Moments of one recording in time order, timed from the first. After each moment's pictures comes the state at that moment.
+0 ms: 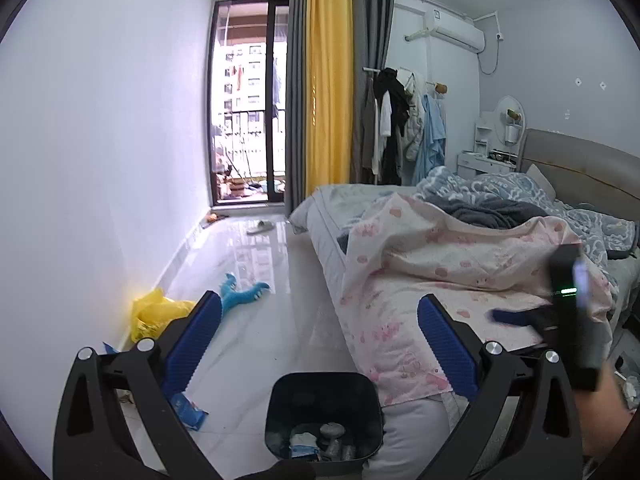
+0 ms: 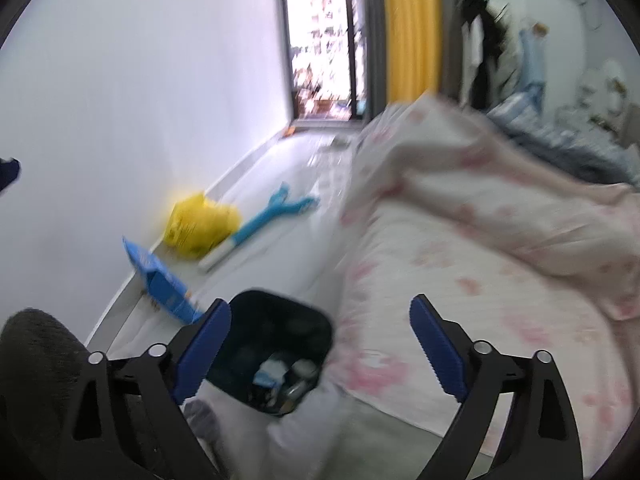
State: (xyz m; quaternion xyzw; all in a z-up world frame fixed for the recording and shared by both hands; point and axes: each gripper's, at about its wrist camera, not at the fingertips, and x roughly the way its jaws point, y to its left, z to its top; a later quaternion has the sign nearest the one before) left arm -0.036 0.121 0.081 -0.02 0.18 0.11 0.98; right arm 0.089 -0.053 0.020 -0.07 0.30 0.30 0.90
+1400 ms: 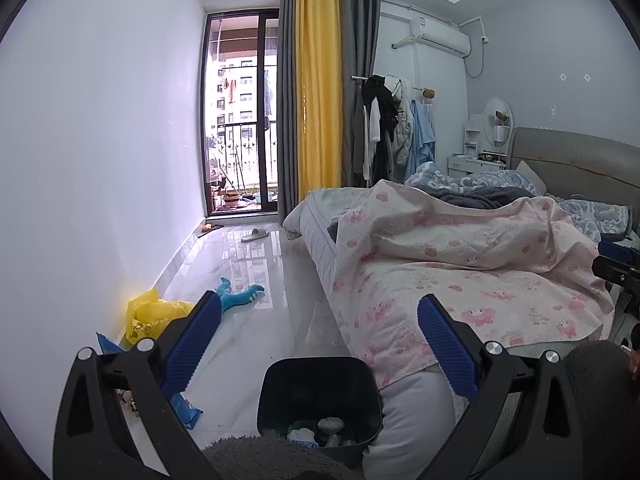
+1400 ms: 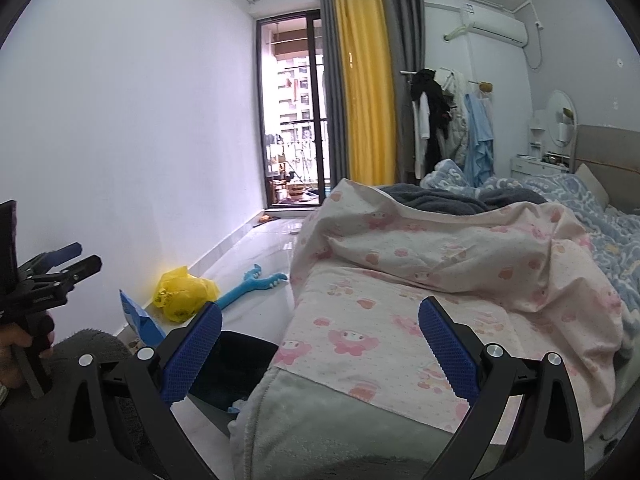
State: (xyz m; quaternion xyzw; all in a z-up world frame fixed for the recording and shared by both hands) left arm -0.068 0.102 0.019 0.00 0.16 0.09 0.98; right arm 0.000 -0.199 0.037 -0.01 0.16 0.28 0.95
